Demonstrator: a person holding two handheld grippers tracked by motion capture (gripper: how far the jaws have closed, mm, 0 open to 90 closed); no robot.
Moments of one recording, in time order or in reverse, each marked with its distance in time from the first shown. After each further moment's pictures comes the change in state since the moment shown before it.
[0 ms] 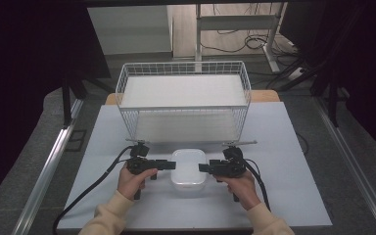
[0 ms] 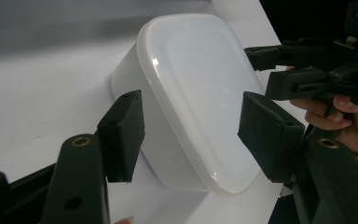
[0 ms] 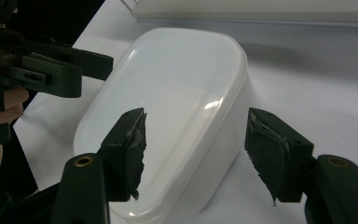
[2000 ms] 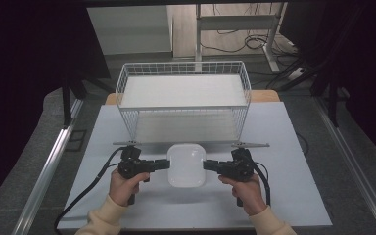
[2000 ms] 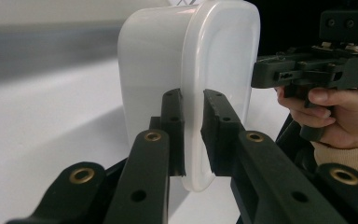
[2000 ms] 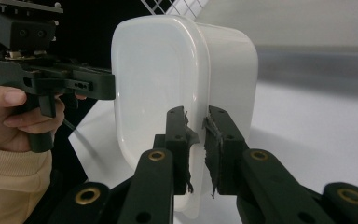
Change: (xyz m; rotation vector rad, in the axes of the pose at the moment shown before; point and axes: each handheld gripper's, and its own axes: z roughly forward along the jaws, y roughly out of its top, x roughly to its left) left arm -0.035 -0.006 -0.040 -0.116 -0.032 0.109; right arm 0.022 0.000 -0.038 -0.120 0.120 -0.008
